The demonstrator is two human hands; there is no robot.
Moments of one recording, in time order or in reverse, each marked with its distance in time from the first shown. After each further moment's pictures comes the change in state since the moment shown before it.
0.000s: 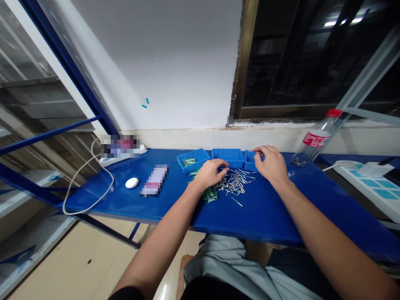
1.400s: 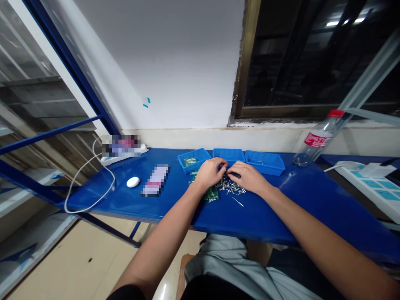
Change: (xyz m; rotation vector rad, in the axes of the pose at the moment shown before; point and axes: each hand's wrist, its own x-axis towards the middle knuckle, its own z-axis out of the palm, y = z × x) left_hand -0.002 0.003 0.002 0.073 0.056 -0.074; right_hand -0.025 -0.048 0.031 0.316 -0.453 -0.440
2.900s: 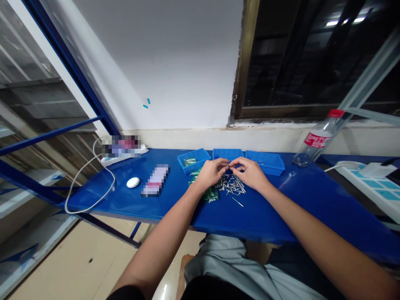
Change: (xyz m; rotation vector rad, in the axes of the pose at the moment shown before) left_hand 0.001 0.004 0.000 -0.264 -0.053 -0.086; right_hand 0.003 0.001 0.005 0.400 0.236 0.310
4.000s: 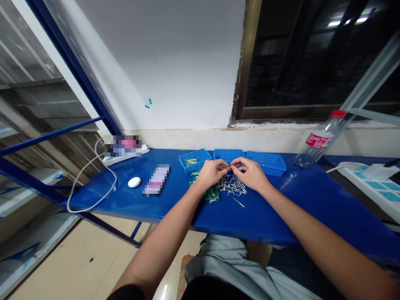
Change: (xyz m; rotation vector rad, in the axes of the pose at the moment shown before) left_hand 0.000 -0.006 0.002 -0.085 0.041 -0.070; right_hand -0.001 -0.009 0.001 -0.032 0.052 0.031
